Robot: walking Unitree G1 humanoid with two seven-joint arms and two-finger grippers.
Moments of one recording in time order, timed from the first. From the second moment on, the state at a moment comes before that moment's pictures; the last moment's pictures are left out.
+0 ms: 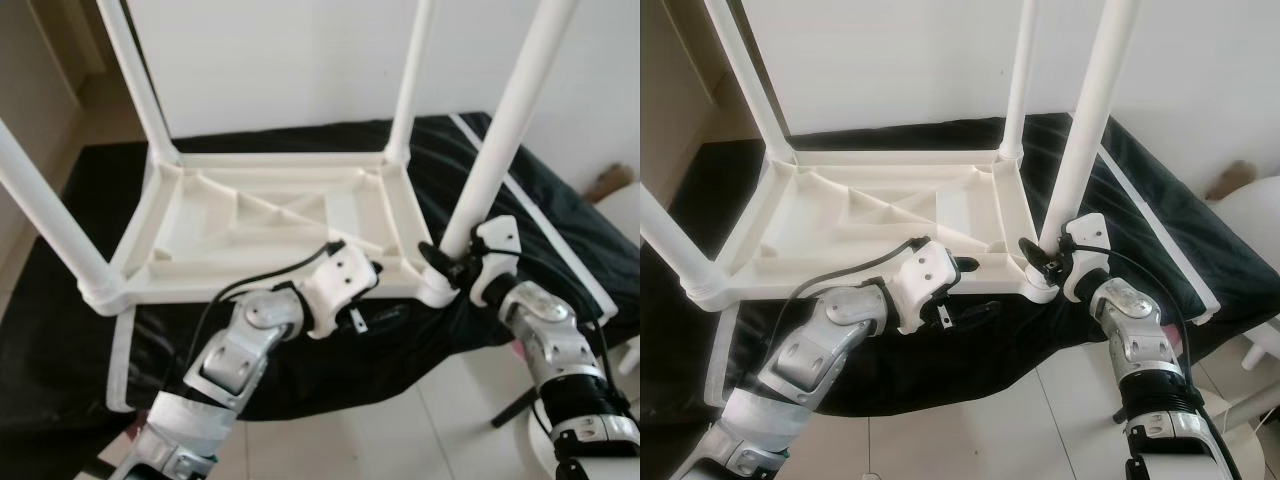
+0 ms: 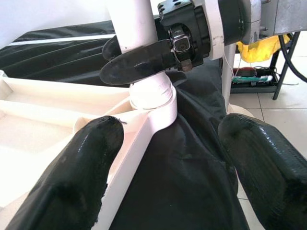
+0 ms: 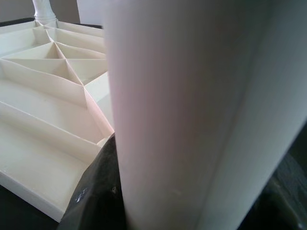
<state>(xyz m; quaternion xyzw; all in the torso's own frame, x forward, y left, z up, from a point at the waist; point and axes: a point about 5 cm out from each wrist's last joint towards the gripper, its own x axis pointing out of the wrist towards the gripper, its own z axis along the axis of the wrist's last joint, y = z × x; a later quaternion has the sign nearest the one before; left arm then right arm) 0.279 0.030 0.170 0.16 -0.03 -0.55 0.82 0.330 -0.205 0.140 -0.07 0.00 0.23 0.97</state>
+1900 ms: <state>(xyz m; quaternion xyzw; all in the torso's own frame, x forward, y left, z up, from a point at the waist) 0.282 0.023 0.163 0.17 -0.03 -0.56 0.81 0.327 -0.169 0.142 0.00 -0.01 -0.22 0.97</state>
